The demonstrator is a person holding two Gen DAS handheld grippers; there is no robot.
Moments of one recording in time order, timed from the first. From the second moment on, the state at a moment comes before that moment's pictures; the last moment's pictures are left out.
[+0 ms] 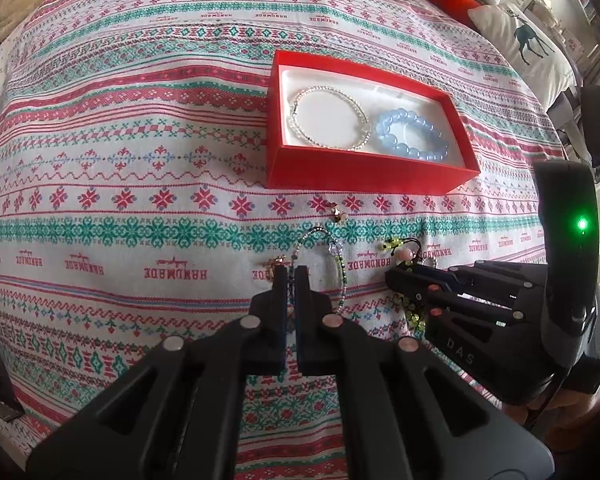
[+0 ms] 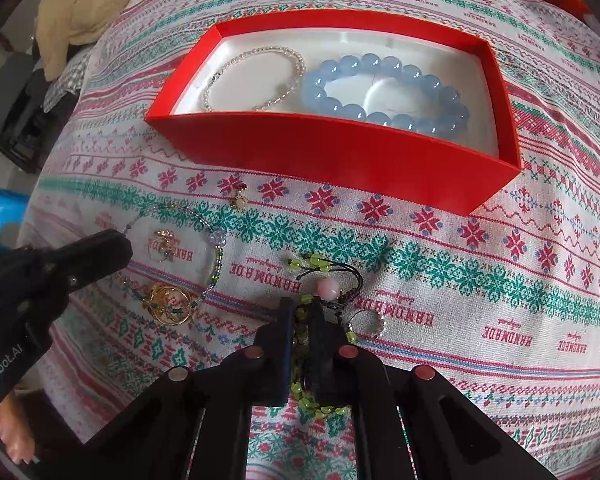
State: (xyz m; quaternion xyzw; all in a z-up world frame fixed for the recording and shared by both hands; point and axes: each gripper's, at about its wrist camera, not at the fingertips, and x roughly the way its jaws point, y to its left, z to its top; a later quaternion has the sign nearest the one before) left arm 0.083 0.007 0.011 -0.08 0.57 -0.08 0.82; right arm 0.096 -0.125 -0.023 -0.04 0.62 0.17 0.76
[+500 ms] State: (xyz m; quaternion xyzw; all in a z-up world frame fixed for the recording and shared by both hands) left arm 0.073 0.006 0.040 -0.10 0.54 -0.10 0.83; right arm 0.068 -0.146 0.048 0.00 0.57 0.22 0.79
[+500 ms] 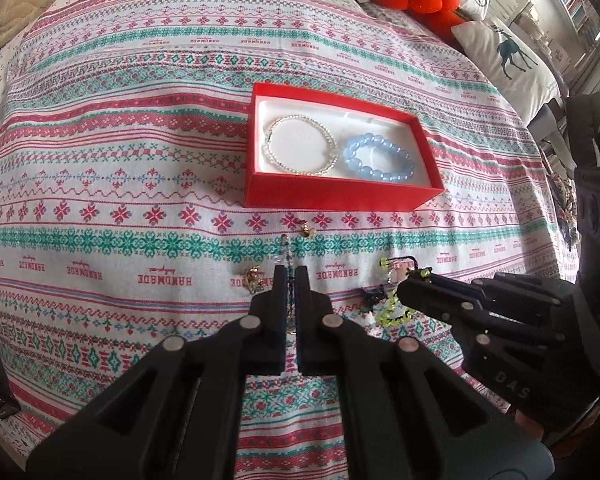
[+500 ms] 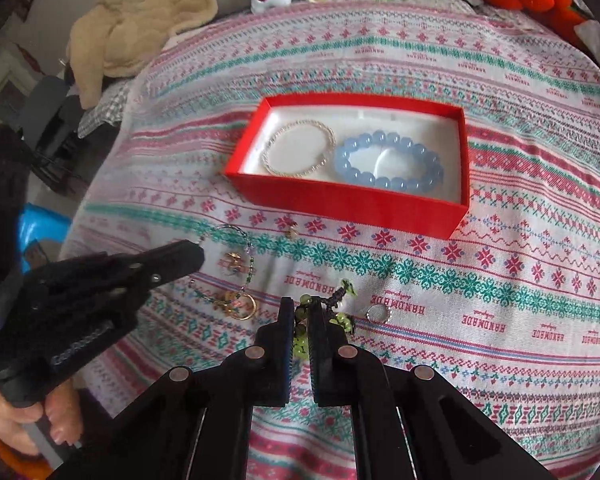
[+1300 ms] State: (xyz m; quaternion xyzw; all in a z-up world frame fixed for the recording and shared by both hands) left arm 0.084 -0.012 0.088 -0.12 0.48 -0.12 0.86; right arm 0.073 -0.172 0.097 0.03 0.51 0.21 0.83
